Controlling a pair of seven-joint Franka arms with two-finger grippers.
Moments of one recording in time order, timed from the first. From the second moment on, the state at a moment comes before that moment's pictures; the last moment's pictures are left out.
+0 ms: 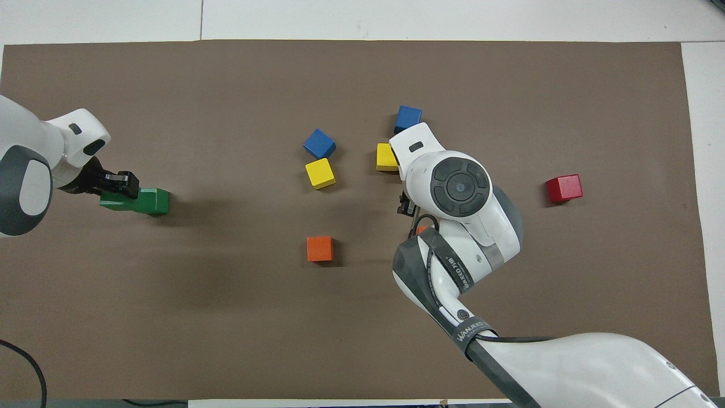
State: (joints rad) left arm 0.22 0.19 -0.21 -1.90 0.07 1.97 0.08; right arm 0.42 0.31 0.06 -1.93 -0.15 2.46 -0.67
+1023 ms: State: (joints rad) left arm 0.23 0.16 -0.22 -1.99 0.01 2.08 0.14; right arm 0.34 0.35 0.05 -1.79 -0.12 2.33 -0.82
